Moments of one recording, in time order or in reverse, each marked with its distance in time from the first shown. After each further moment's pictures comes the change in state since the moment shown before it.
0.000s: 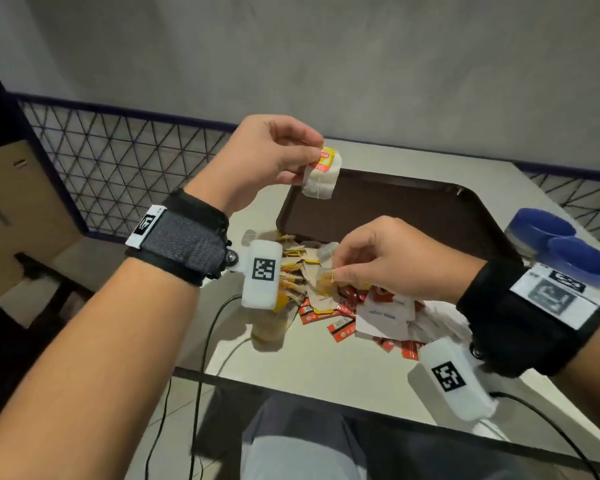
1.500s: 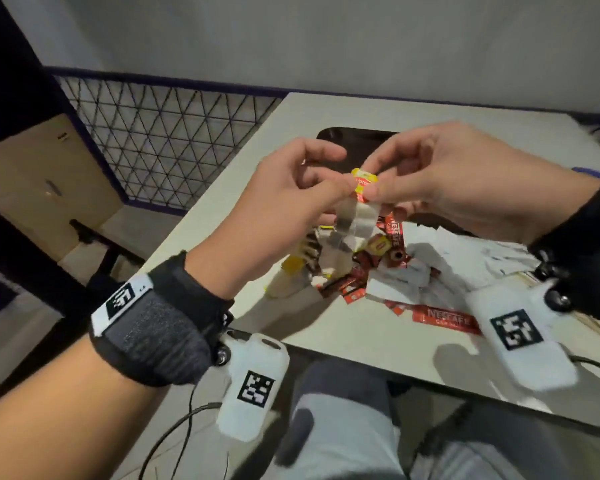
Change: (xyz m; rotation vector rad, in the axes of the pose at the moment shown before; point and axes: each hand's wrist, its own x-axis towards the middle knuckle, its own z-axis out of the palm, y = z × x) left_hand -0.103 0.012 0.045 -0.091 0.015 -0.101; right_hand -0.015 -0.025 -0.047 0.642 0.057 0.107
